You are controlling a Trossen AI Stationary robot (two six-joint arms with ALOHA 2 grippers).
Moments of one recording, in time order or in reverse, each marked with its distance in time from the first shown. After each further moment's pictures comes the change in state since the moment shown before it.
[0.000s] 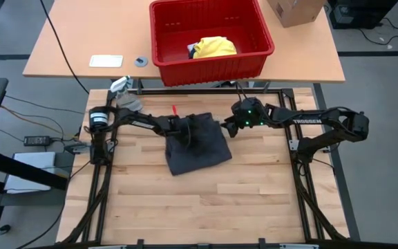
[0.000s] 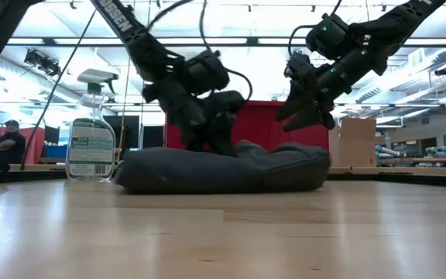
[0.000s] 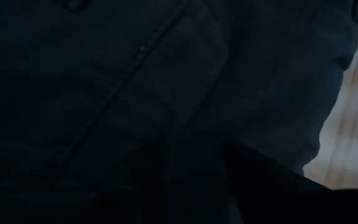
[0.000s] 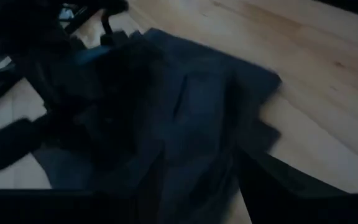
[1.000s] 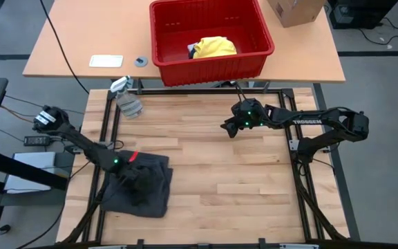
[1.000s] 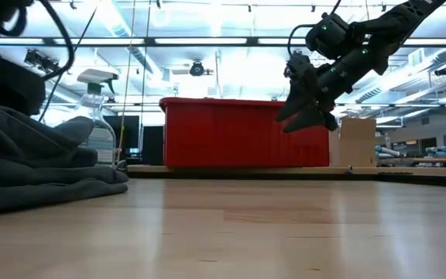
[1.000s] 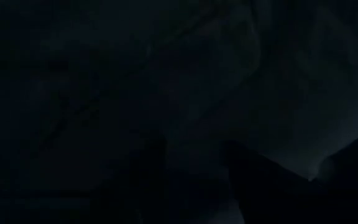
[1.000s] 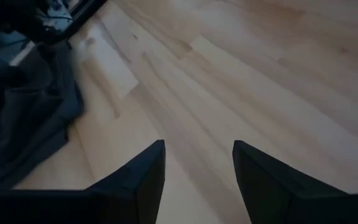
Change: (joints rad) left arm -0.781 -0.695 -0.531 -0.388 -0.056 -0.580; right arm 0.019 0.000 0.000 -0.010 0.003 0.069
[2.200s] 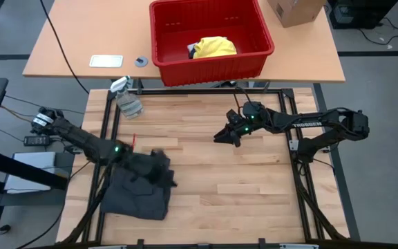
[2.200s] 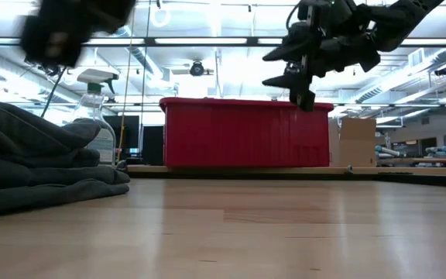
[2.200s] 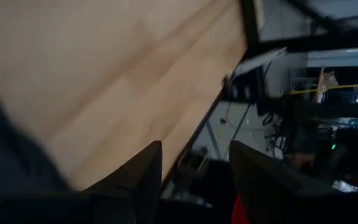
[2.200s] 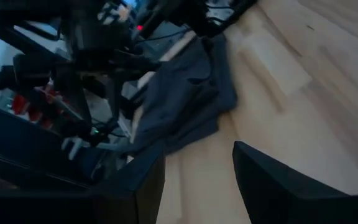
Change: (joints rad) left arm 0.180 -0.016 0.294 0.282 -0.276 -0.252; right arm 0.094 0.000 0.000 0.296 -0.407 0.137
